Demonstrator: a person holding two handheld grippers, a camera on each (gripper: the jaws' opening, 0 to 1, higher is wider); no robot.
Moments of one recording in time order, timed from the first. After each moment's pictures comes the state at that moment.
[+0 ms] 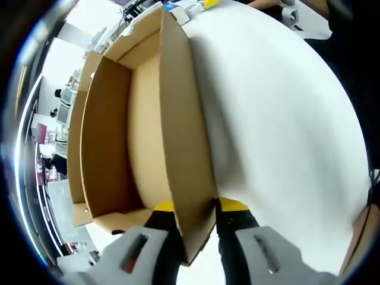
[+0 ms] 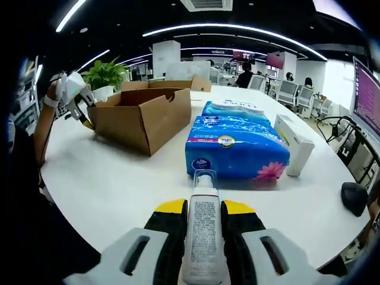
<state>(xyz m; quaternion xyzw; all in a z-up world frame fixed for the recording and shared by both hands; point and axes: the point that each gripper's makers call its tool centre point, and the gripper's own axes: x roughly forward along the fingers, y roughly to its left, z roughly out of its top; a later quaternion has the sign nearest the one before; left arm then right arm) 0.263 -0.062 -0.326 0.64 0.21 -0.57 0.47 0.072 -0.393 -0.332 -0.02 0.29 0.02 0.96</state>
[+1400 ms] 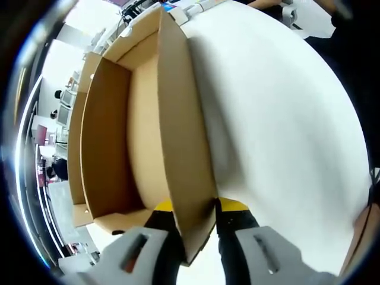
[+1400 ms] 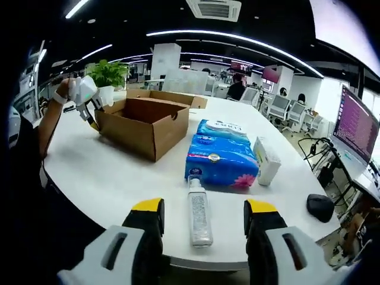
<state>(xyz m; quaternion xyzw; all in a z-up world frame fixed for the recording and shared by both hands) 0.263 -0.063 -0.325 0.64 0.21 -0.57 0.47 0.028 -0.405 -0.271 -0.06 0.26 -0.02 0.96</state>
